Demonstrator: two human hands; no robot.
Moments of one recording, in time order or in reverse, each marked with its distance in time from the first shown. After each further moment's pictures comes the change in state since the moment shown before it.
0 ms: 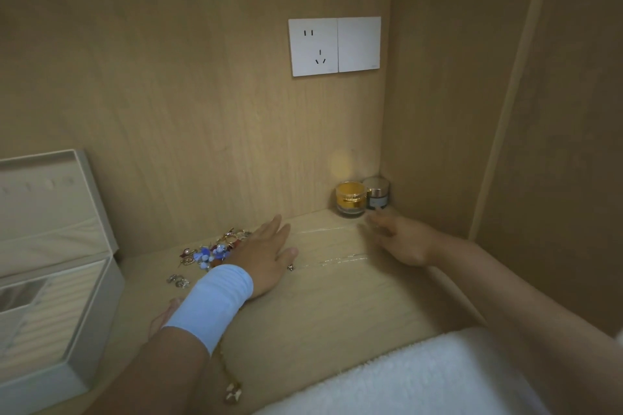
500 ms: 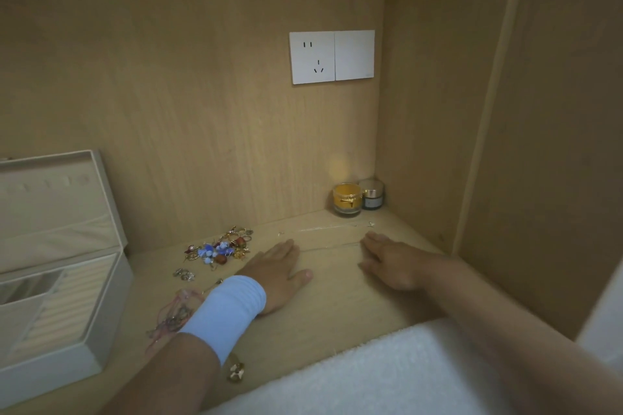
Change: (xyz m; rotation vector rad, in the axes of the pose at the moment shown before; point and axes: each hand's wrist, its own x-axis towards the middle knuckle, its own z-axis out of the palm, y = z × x) left_hand -0.024 0.022 0.017 0.140 -0.152 0.008; right_hand -0.040 -0.024 0.017 -0.182 -0.159 0.009
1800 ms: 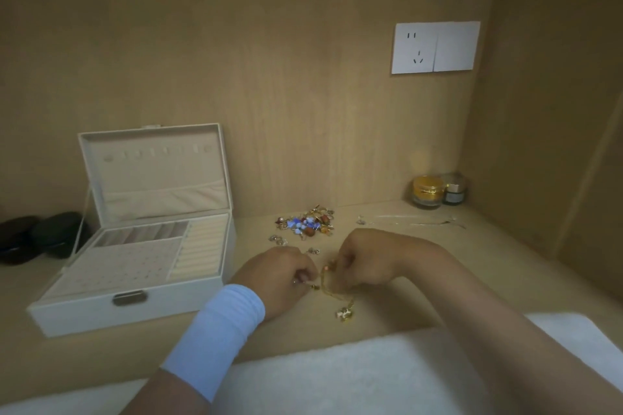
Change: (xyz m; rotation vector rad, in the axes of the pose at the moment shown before) left_hand -0.121 -0.090 0.012 -0.195 0.319 0.017; right_hand -0.006 -0.187 0.006 0.059 -0.034 -0.320
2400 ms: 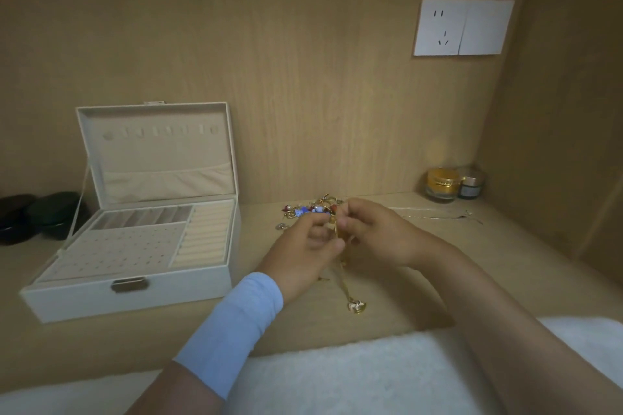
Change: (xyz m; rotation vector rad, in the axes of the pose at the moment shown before) left_hand 0.010 0.020 0.006 -0.827 0.202 -0.211; right_hand 0.028 0.012 0.016 0.632 0.301 -0.215
